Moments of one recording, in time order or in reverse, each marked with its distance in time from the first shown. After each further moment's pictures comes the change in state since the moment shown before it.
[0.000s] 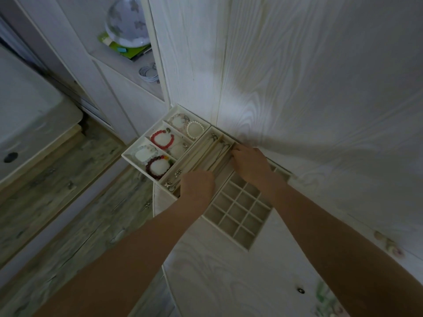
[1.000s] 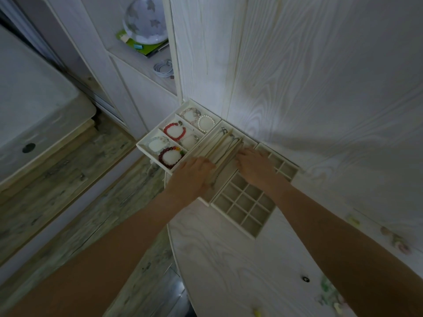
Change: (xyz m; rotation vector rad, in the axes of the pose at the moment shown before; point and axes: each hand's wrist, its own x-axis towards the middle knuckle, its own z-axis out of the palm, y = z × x) left_hand -0.021 -0.061 0.024 -0.109 0.317 0.385; right_hand -0.024 -0.017 0.004 -0.011 -0.188 -0.027
